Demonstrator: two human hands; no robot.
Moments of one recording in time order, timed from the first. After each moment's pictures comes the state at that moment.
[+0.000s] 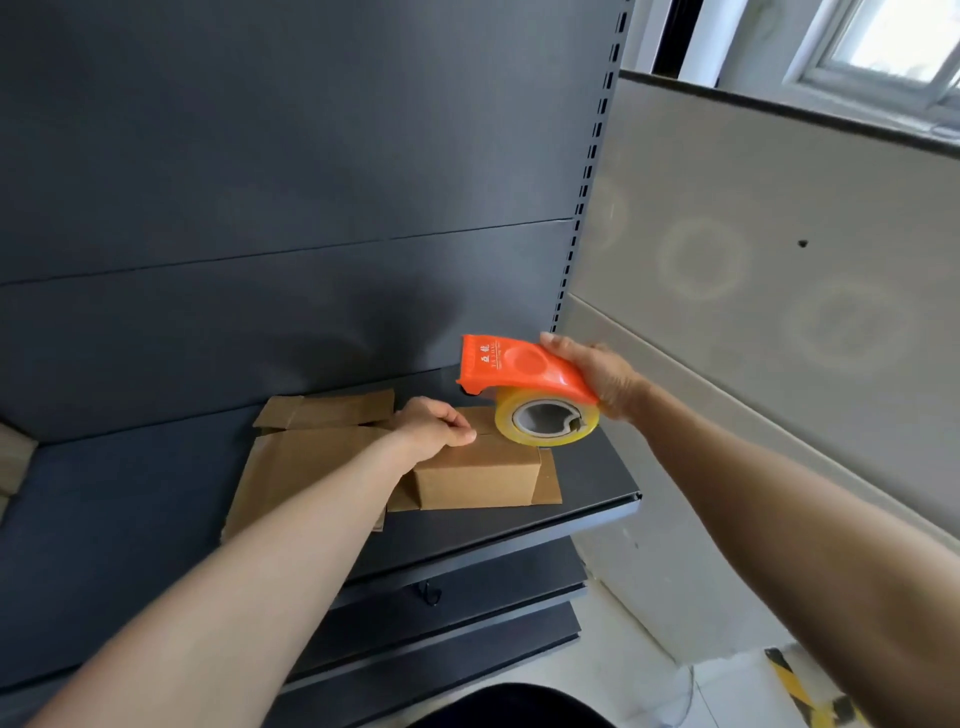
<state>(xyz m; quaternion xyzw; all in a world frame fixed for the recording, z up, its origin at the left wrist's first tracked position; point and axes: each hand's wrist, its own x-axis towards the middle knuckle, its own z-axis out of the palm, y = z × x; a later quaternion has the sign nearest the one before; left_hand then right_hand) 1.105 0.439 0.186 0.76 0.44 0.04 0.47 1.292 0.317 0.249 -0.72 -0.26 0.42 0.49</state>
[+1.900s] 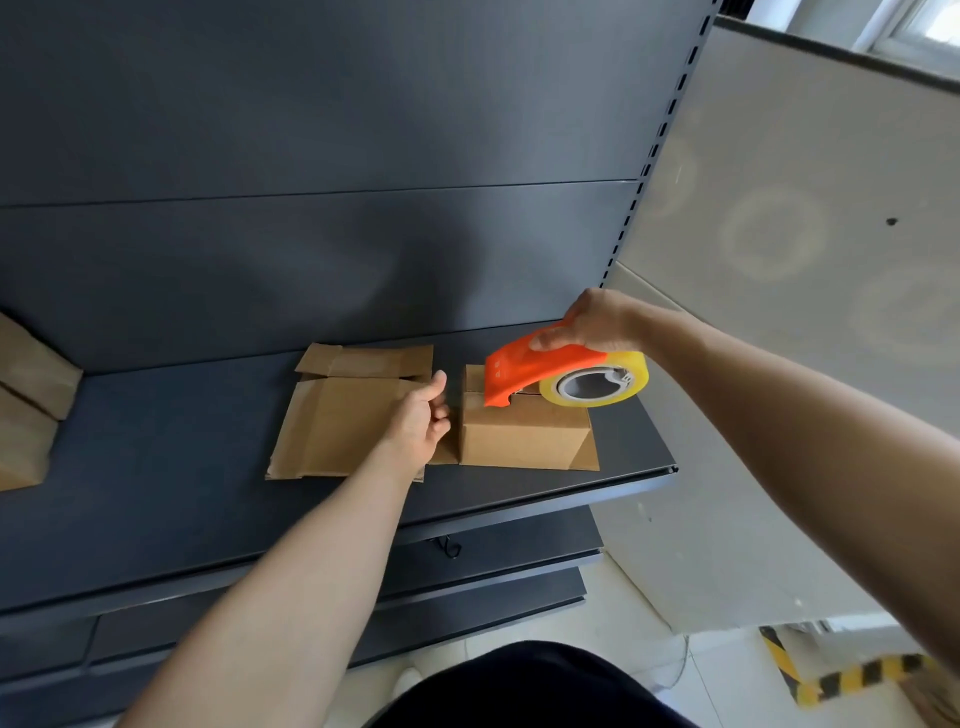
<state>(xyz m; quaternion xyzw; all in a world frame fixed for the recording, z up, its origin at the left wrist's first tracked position) 1.052 0.448 0.139 0.27 0.47 0.26 0.80 1.248 0.365 0.285 -0.85 -0.47 0.24 0.03</state>
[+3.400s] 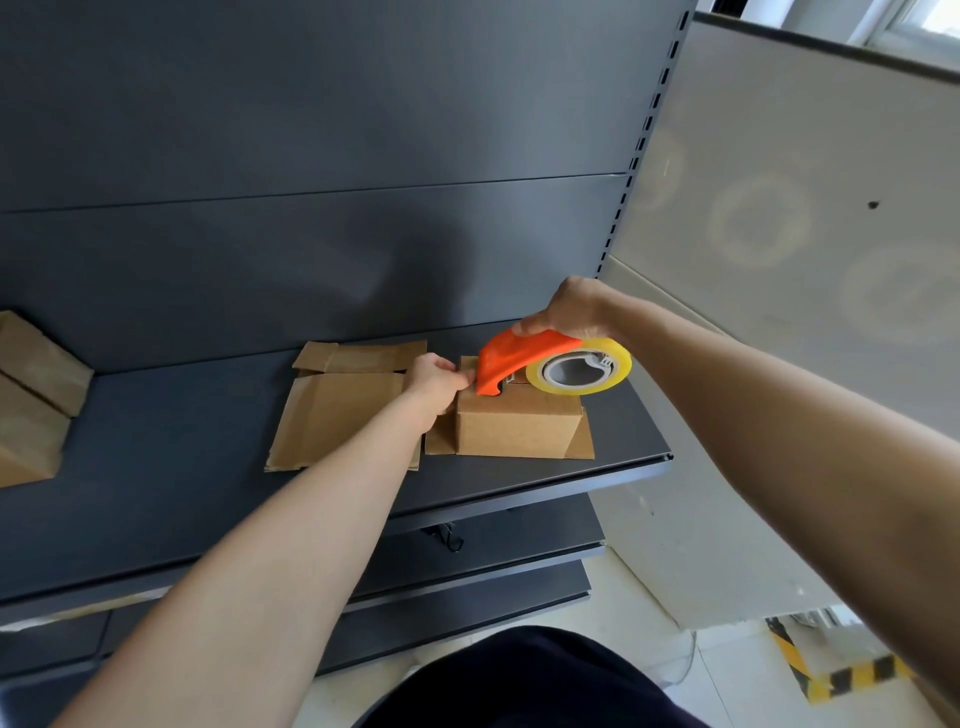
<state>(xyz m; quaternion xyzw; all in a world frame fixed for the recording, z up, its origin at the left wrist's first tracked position) 1.077 0.447 0.172 0.59 0.54 0.14 0.59 1.240 0.373 0.279 -0.86 -0.45 0.23 0.06</state>
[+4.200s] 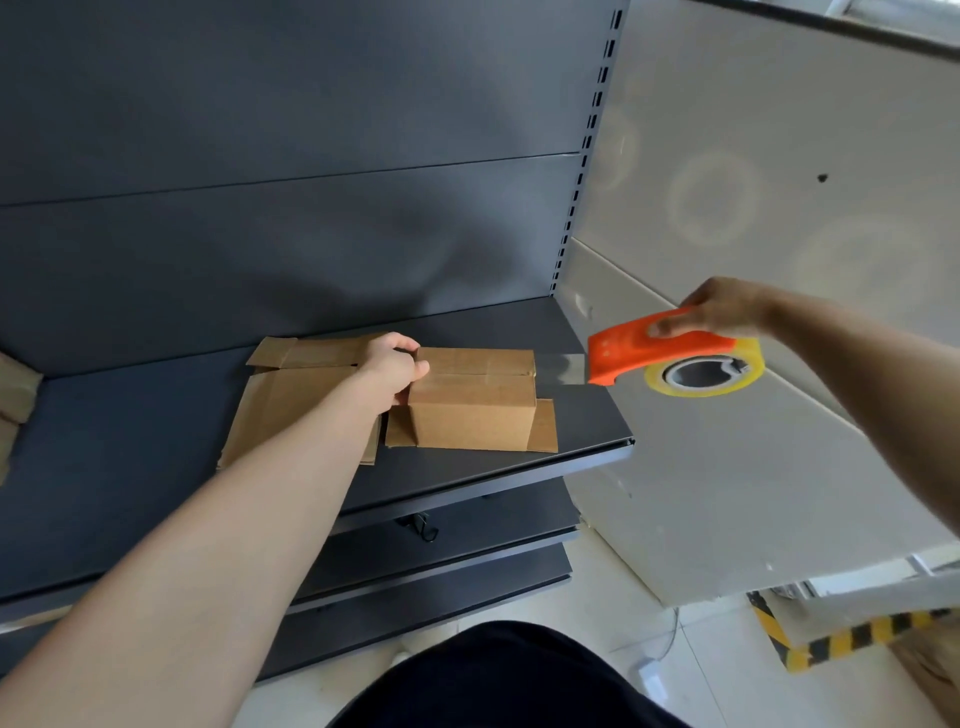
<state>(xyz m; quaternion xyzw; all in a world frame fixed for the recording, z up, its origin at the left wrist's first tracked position) 1.092 0.446 0.178 0.59 0.57 0.14 0.56 1.379 0.239 0.289 -0.89 -0.37 0.24 0.04</state>
